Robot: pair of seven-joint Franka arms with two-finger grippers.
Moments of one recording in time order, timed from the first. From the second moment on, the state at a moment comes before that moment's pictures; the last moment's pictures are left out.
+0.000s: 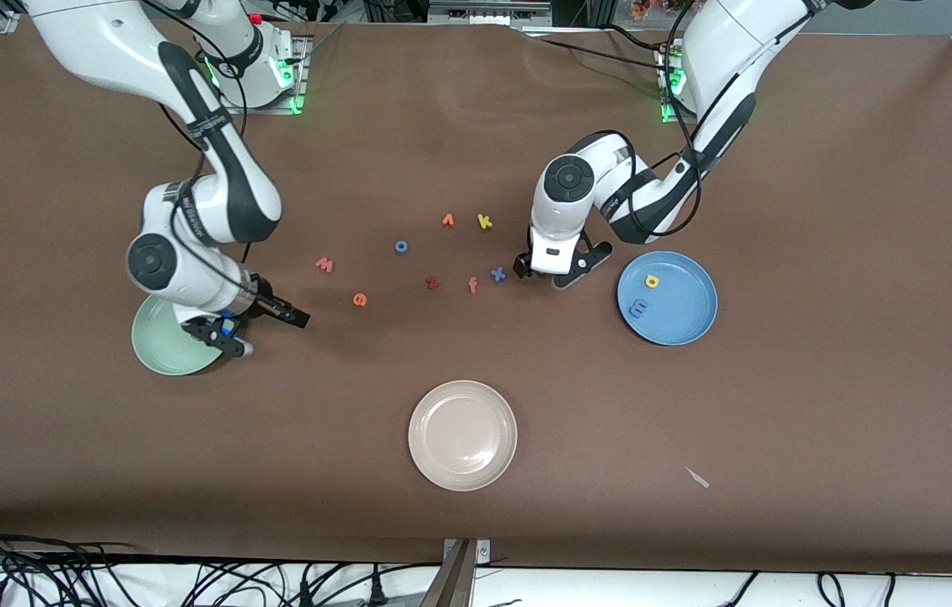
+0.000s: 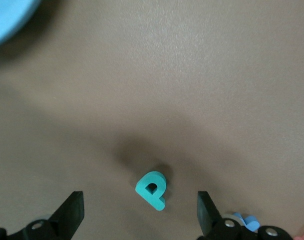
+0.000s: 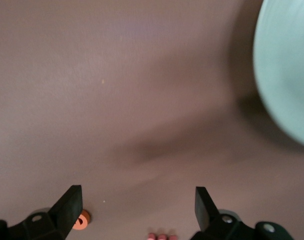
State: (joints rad) left arm -0.20 0.60 -0.52 -2.01 0.36 2.45 -1.59; right arm 0.20 0.46 0.08 -1.99 0.14 2.38 0.64
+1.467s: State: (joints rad) left arm -0.20 0.62 -0.51 -1.99 0.43 2.48 -1.67; right arm 0.33 0.38 0.08 -2.22 0.07 2.38 0.97
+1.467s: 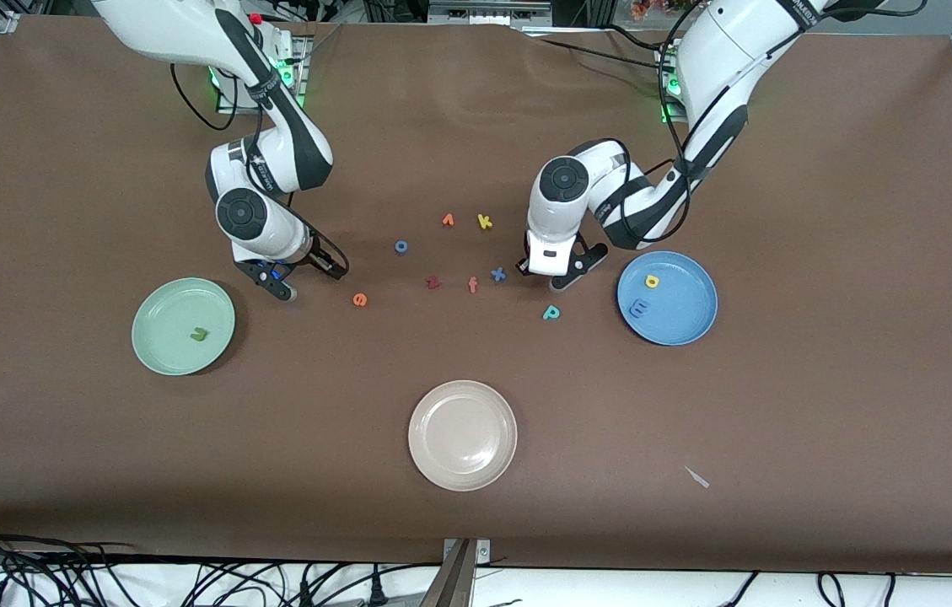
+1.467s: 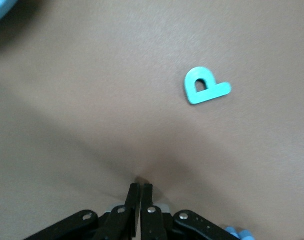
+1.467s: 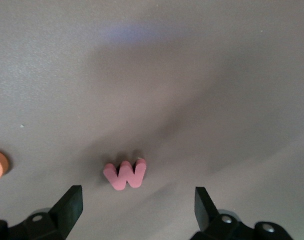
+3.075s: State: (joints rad) left arm -0.17 0.71 -0.46 -1.82 0.48 2.39 -0.55; right arm 0.34 0.41 0.08 -2.21 -0.01 2.45 0.90
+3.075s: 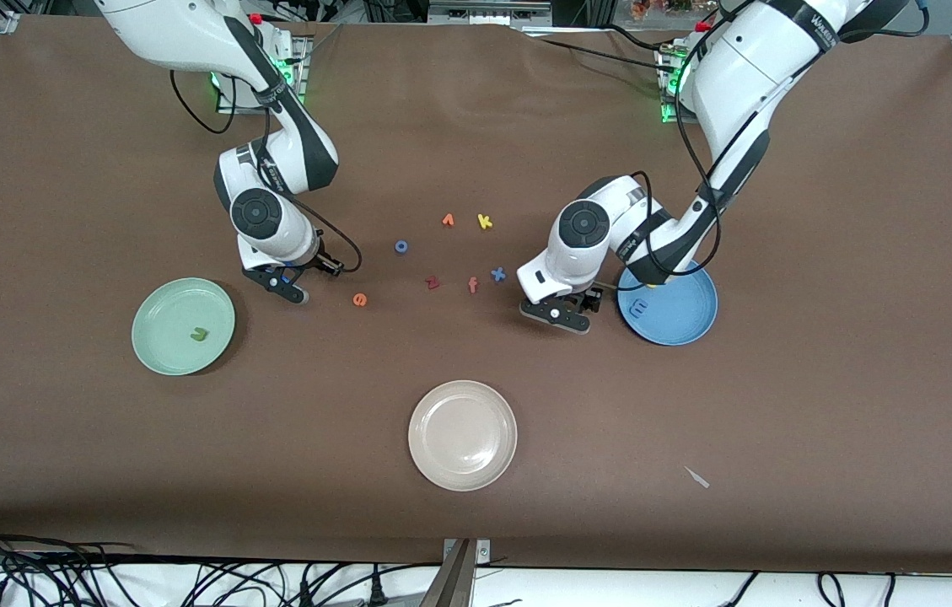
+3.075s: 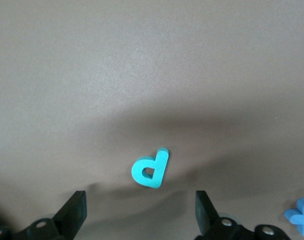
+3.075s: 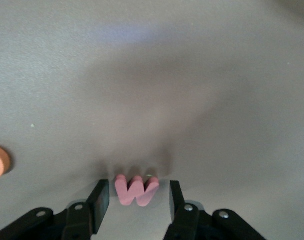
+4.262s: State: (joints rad) left arm -0.16 0.68 -0.47 -1.76 0.55 2.24 -0.54; right arm 0.34 0.41 0.08 -2.21 -0.01 2.49 0.88
